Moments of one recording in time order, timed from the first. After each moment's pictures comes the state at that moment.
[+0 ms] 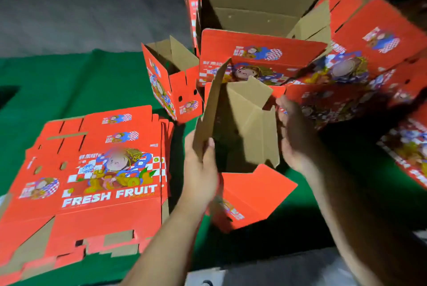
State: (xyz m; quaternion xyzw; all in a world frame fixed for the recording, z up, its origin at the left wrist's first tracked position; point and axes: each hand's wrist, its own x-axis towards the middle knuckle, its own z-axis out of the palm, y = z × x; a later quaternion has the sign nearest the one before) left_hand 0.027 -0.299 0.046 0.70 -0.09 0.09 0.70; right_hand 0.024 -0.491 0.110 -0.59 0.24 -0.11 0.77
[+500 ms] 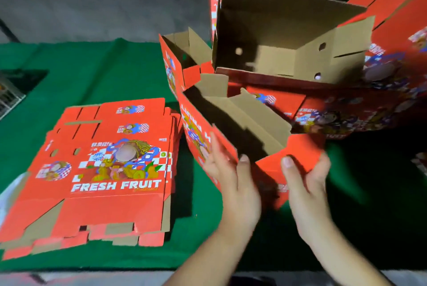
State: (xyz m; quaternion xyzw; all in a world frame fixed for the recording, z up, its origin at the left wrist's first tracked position) left_hand -0.017 -0.372 0.046 0.72 0.01 0.11 0.69; right_hand -0.042 -0.481 0.018 -0.69 0.18 -0.26 0.65
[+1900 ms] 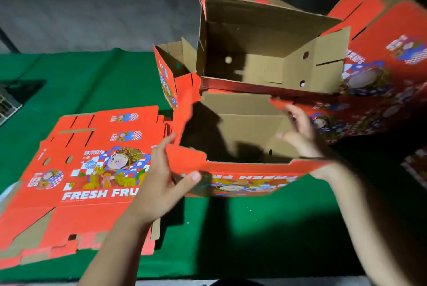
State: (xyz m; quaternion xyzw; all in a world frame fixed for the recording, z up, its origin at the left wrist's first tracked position) left_hand 0.040 -0.234 0.029 0.83 -0.21 0.00 0.51; right_hand 0.058 -0.589 0.048 -0.79 0.07 -0.12 0.59
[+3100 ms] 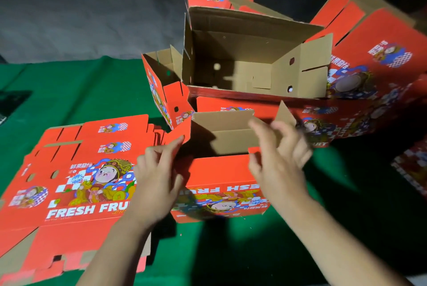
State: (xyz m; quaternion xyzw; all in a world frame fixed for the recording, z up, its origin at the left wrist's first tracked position) left_hand 0.057 -0.258 0.043 0.93 -0.21 0.14 0.27; right_hand 0.006 -0.513 0.063 -0.94 0.08 -0.31 0.13
